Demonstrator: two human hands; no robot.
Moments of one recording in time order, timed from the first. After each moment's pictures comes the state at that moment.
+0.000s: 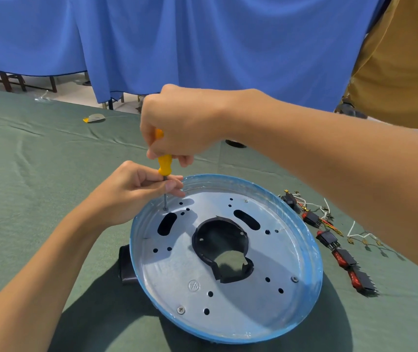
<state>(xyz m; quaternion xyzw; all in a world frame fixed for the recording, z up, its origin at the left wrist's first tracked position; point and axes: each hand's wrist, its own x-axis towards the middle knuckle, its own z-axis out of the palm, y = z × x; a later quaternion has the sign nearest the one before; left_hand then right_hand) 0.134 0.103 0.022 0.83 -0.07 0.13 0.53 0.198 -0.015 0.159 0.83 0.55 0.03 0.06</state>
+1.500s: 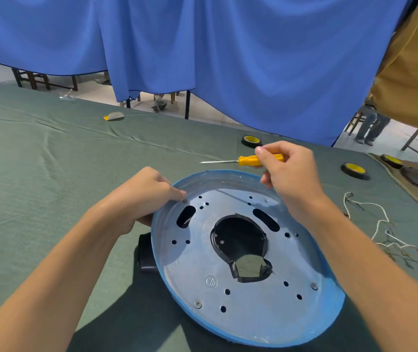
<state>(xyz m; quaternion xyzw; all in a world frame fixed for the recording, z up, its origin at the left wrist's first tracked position) 0.129 0.093 0.032 0.82 0.21 0.00 0.53 0.237 -0.112 0.053 0.80 0.19 0.11 -0.55</state>
